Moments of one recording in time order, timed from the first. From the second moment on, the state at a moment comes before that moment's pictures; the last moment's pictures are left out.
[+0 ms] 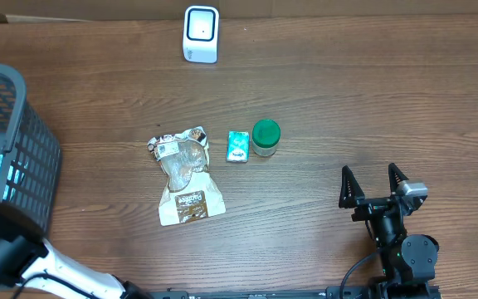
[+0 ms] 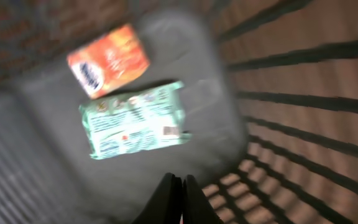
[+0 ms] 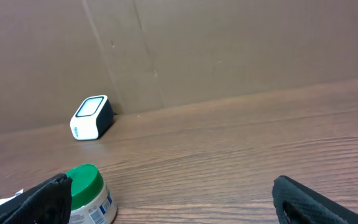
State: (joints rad) left arm 0.83 2.03 2.14 -1.37 0.08 -0.29; right arm 0.06 0.01 0.02 -0.03 -0.07 0.23
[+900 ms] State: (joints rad) left arm 0.80 1.89 1.53 -0.89 -0.13 -0.09; right arm 0.06 0.01 0.02 -0.03 -0.07 0.23
